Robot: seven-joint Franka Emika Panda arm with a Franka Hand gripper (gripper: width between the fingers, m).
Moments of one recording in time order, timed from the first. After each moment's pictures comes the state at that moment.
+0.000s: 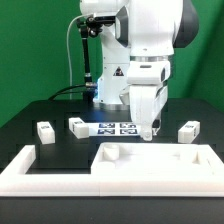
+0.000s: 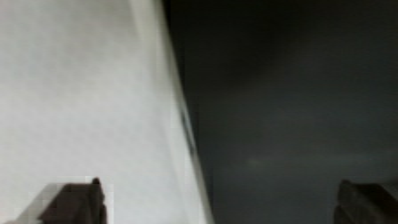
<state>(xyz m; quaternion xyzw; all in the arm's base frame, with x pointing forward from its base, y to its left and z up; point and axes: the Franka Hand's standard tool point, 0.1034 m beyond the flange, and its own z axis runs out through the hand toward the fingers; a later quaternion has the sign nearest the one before) 0.517 0.045 0.052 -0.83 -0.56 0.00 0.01</state>
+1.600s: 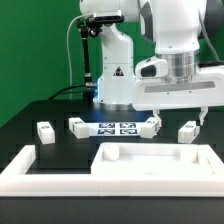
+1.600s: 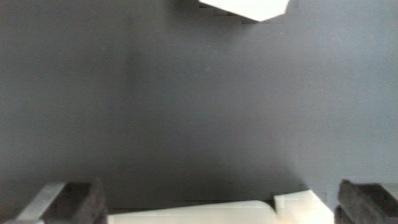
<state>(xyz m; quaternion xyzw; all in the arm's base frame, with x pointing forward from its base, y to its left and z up) 0.501 0.103 0.057 -0.99 0.10 0.05 0.05</state>
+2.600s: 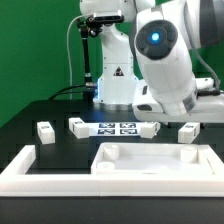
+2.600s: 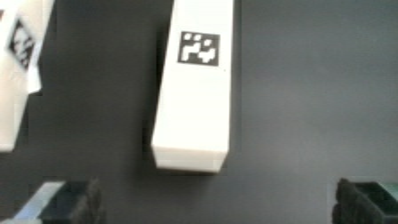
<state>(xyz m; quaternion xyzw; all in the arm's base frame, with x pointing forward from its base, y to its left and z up) 0.469 0.130 0.036 -0.90 0.18 0.37 0.13</state>
